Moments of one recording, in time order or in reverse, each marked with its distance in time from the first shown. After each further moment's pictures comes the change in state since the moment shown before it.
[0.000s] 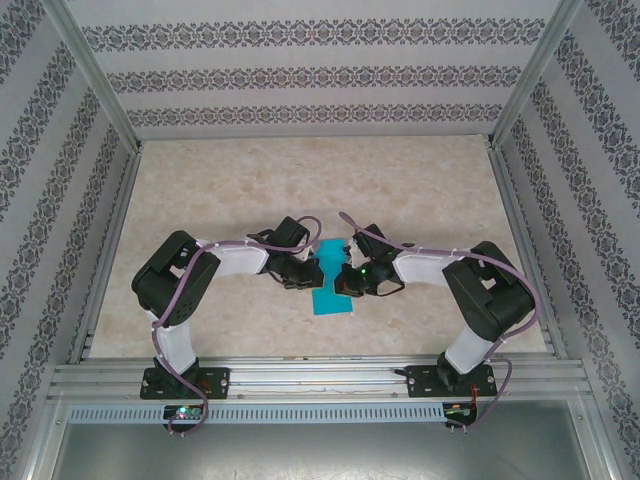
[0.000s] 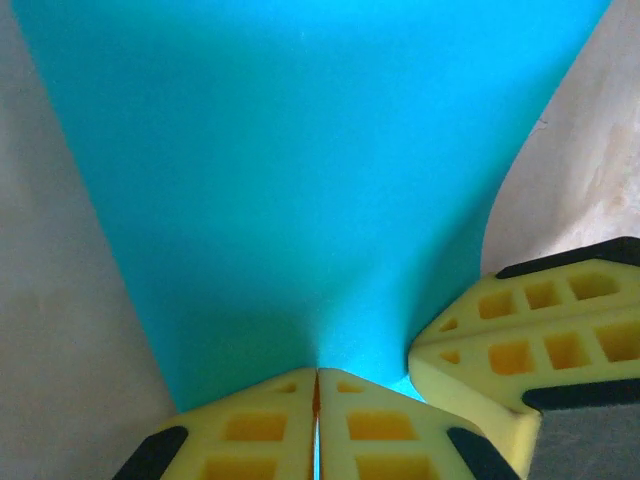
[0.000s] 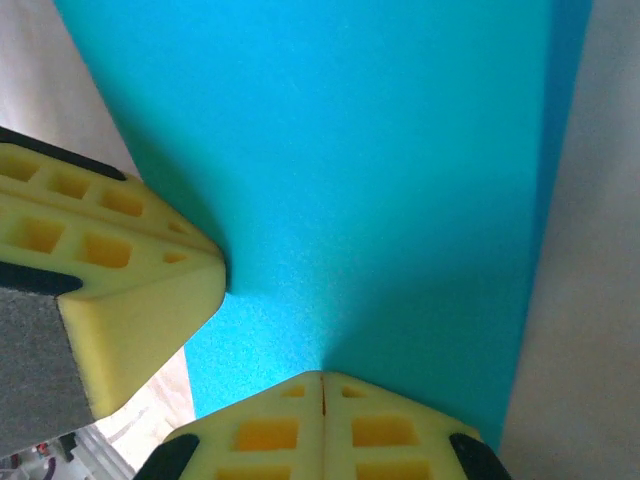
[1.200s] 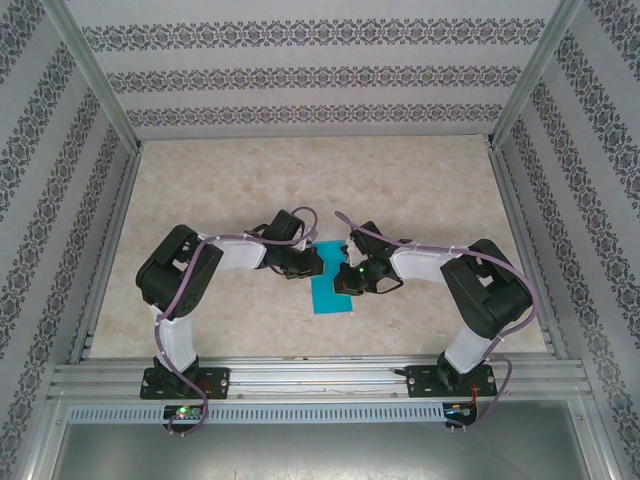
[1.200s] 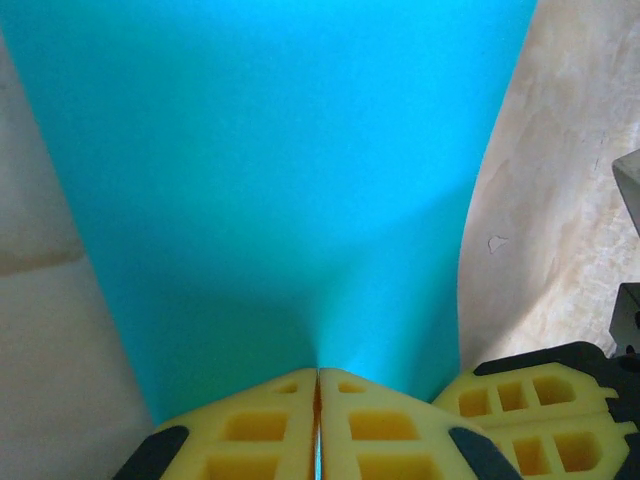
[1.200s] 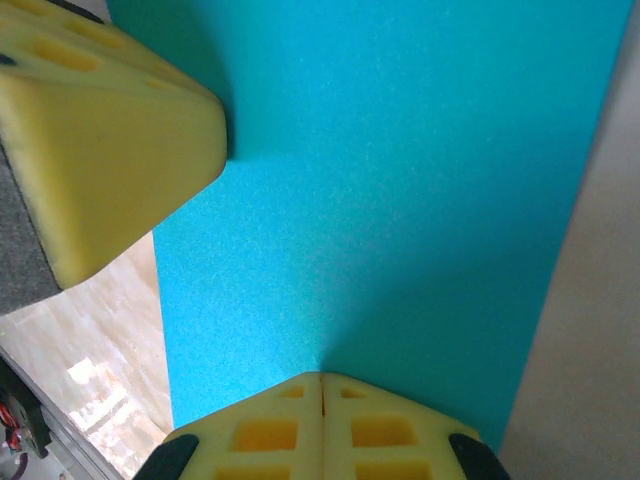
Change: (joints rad) left arm 0.066 0.051 0.011 0.141 0.007 -0.012; right arm 0.000 0.025 0.048 -0.074 0.026 -0.064
